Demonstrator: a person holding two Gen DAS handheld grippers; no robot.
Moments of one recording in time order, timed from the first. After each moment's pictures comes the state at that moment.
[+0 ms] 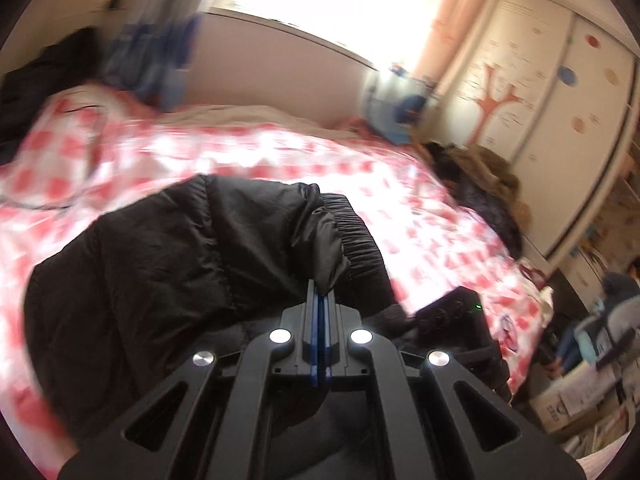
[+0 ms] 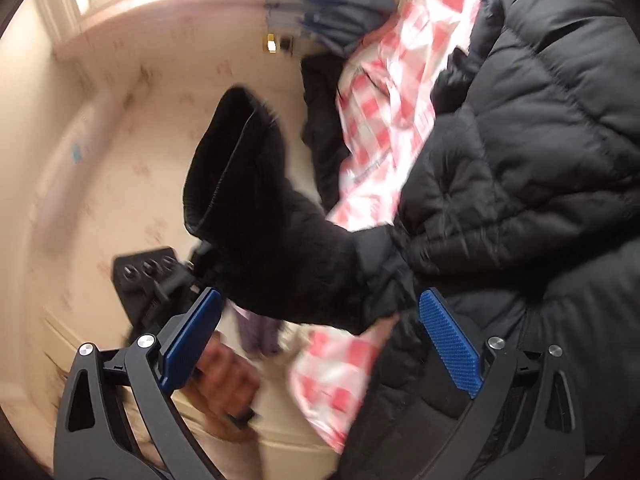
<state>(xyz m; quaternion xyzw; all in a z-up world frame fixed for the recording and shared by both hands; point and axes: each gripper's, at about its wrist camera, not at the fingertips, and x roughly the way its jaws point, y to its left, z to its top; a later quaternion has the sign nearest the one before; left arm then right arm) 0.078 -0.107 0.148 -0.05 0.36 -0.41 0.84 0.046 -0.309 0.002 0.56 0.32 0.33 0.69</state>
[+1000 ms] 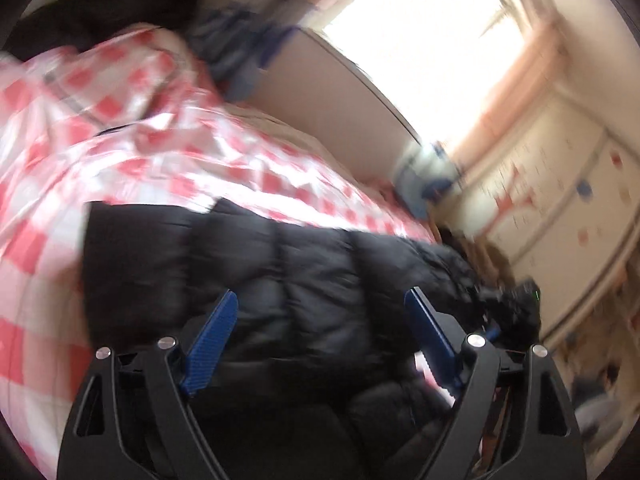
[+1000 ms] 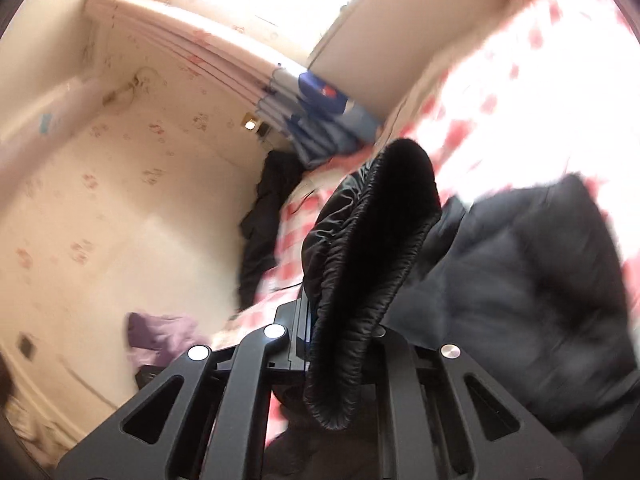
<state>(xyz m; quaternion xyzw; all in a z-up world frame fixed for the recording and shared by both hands) 0.094 0.011 0.062 -0.26 0.32 -0.32 0.85 0.062 -0.398 0.078 0.39 0.25 0.15 0.87</state>
